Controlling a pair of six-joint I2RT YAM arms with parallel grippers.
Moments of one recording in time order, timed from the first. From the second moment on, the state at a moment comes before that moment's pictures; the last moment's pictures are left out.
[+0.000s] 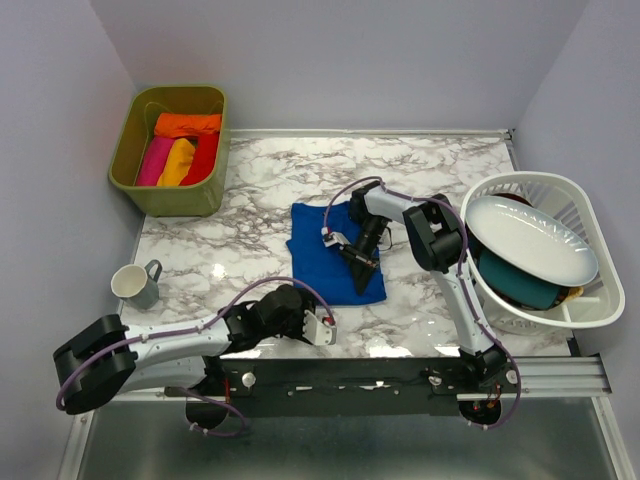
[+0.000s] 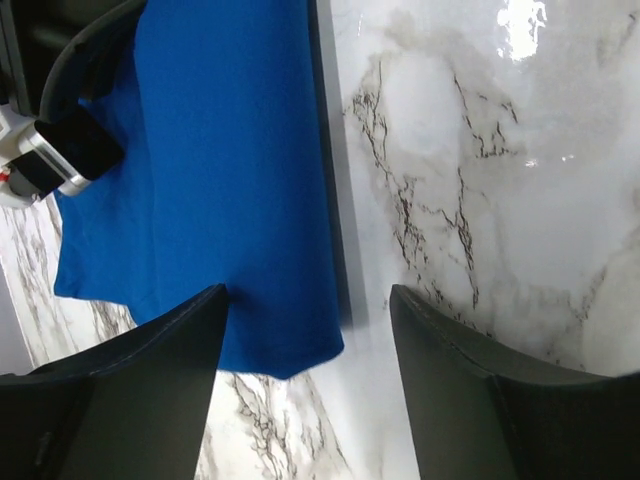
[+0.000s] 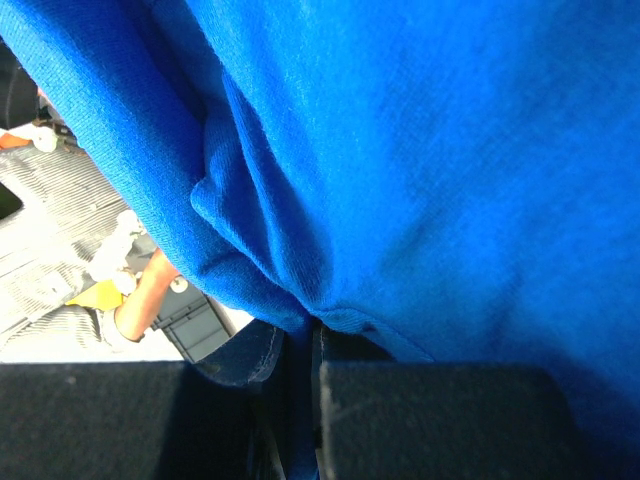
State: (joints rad) left arm -1.06 1.01 0.27 0.05 -0.07 0.87; right arm 0.54 2.49 1.85 -1.52 -0.79 -0.66
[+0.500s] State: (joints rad) left arm -1.04 1.24 0.43 -0.04 -0.03 0.88; right arm 0.54 2.49 1.85 -1.52 -0.79 -0.66
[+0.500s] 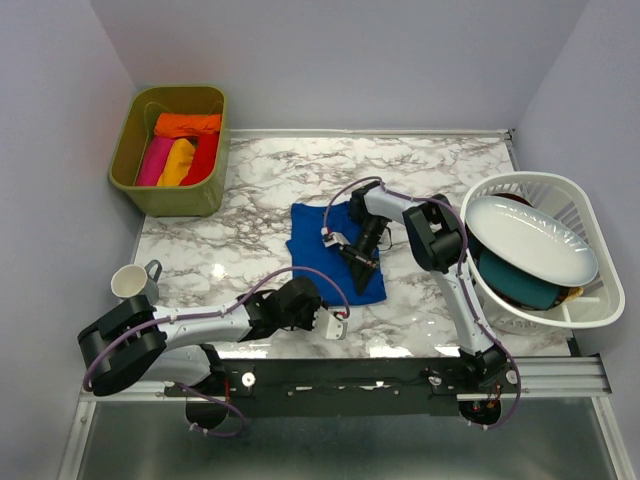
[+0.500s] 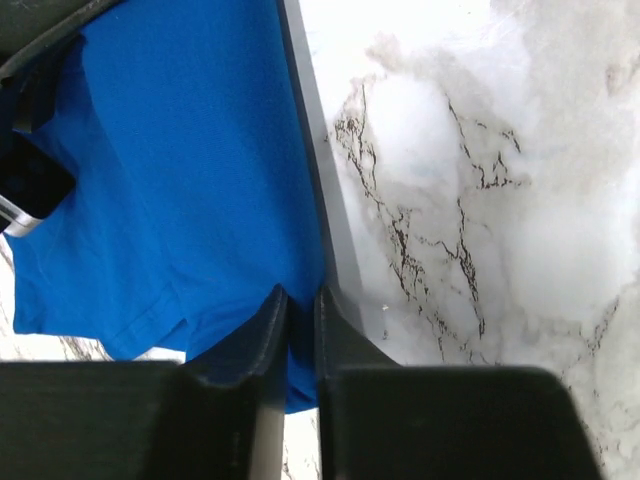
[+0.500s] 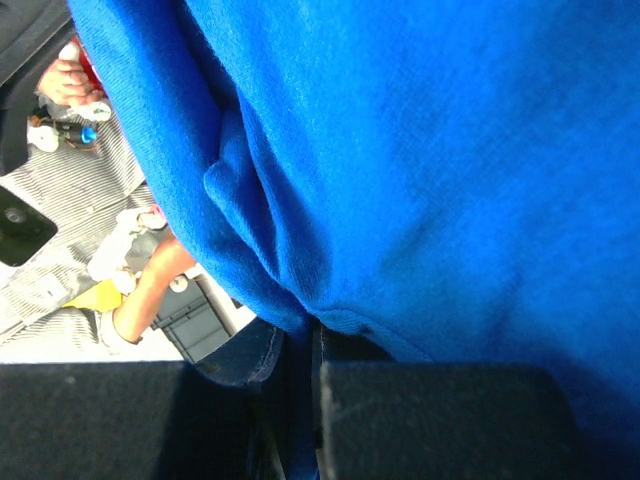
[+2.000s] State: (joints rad) left arm -0.59 1.37 0.79 -0.59 0.83 0.75; right arm 0.80 1.22 0.49 -0.04 -0.51 -1.12
